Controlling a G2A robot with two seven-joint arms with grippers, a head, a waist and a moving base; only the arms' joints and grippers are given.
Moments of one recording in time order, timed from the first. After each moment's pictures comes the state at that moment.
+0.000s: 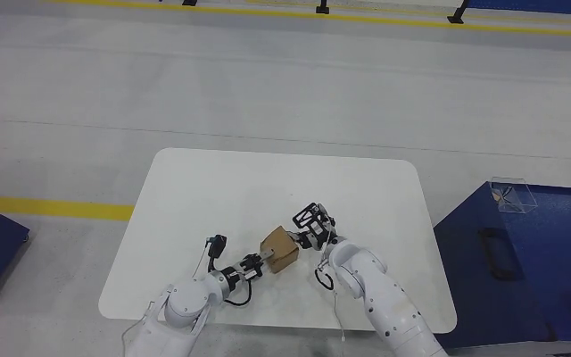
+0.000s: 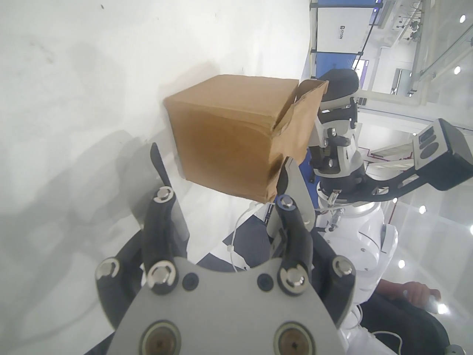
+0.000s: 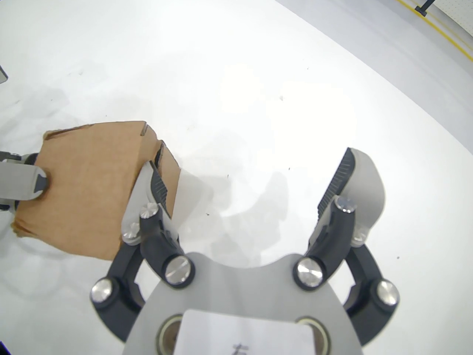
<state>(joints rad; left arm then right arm) 1.26 -1.34 -1.20 -1.38 0.10 0.12 -0.59 -1.08 -1.35 1.07 -1.30 -1.44 -0.17 0.27</state>
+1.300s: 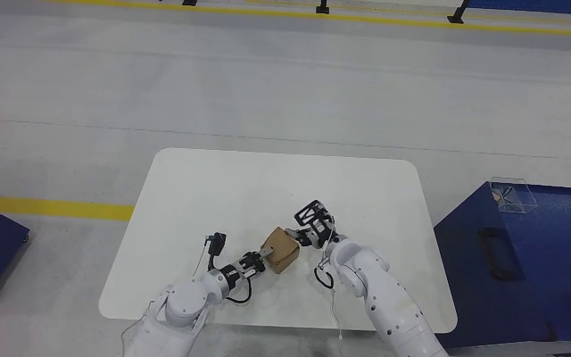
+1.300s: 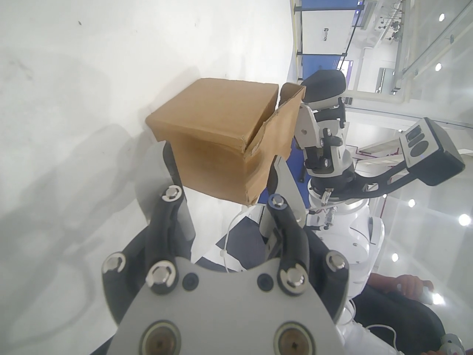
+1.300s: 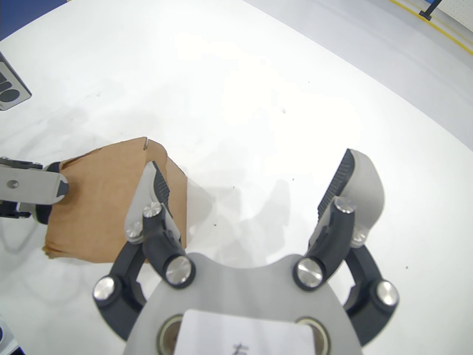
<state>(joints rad) 1.25 -1.33 -1.19 -1.37 0.06 0.06 -0.56 -1.08 -1.35 1.09 -1.30 -1.40 -0.22 0.25</state>
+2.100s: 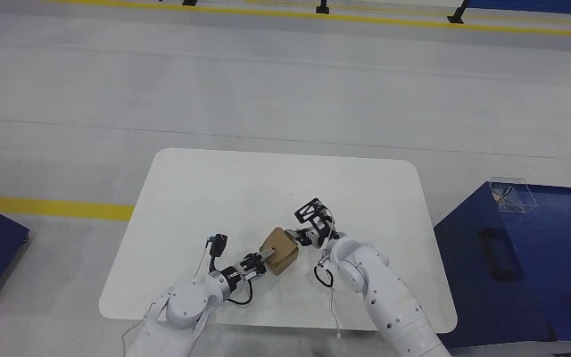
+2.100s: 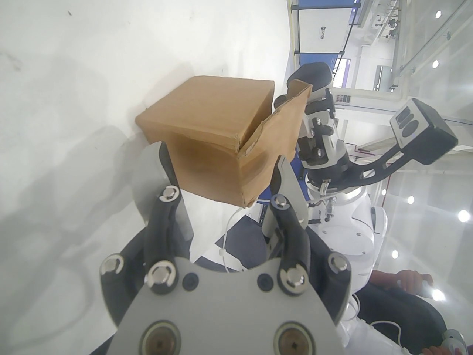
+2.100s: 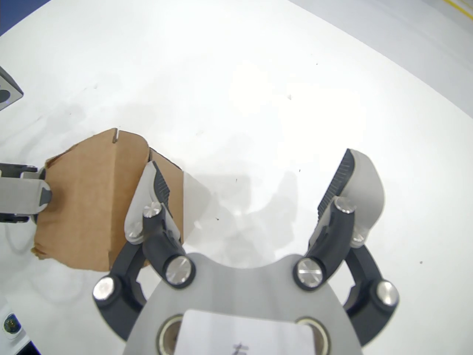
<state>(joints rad) 1.26 -1.32 -1.17 -1.38 0.05 0.05 -0.55 -1.05 -1.36 1.10 -1.26 -1.34 -0.24 0.32</state>
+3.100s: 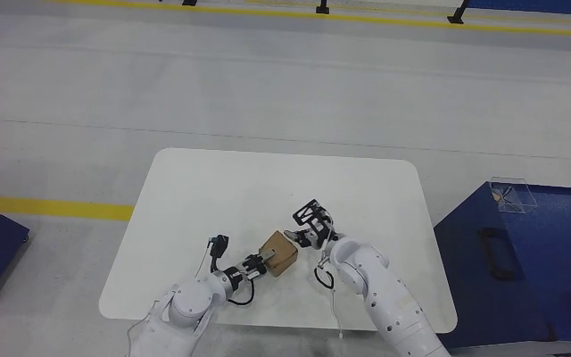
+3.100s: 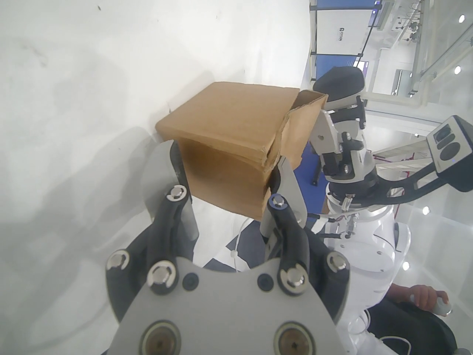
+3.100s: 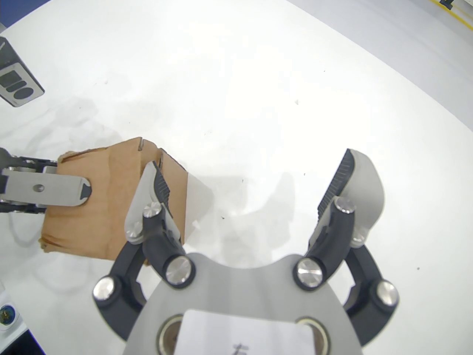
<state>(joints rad) 1.23 -1.32 -1.14 -1.35 0.07 0.11 -0.53 -1.06 -1.35 1.10 -1.29 -1.36 -0.24 0.30</state>
